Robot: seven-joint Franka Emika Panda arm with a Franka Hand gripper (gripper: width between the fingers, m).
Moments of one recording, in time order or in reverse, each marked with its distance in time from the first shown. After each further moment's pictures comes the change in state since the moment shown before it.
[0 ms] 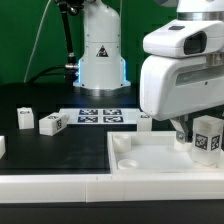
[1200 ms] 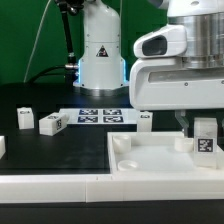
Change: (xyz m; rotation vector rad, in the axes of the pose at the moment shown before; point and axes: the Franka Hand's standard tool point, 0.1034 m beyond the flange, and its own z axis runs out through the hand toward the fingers) arm 0.001 0.003 0.002 0.067 0.012 0.880
